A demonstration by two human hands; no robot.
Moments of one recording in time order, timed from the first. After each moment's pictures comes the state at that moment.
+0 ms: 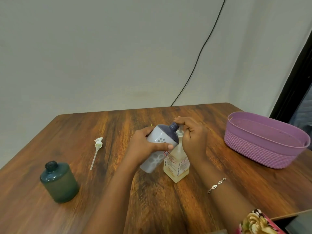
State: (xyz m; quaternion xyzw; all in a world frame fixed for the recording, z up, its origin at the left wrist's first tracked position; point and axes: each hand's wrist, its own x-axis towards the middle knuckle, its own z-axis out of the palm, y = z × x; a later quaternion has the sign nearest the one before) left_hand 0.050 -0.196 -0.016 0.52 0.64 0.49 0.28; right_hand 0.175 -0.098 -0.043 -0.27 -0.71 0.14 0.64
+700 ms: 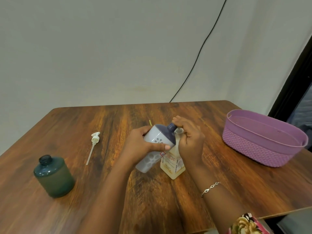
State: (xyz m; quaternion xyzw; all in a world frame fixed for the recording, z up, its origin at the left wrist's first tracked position) left_hand 0.047 -0.199 -0.024 0.52 0.64 0.49 0.29; right_hand 0.172 -0.097 -0.071 -0.26 -0.71 0.11 0.65
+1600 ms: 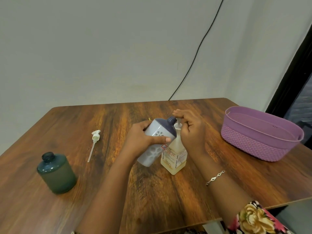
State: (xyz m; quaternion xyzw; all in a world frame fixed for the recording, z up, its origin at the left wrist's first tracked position) left_hand 0.049 -0.200 -0.020 0.51 0.64 0.50 0.28; right_hand 0.176 -0.099 -0.048 -0.25 -0.71 0.14 0.64
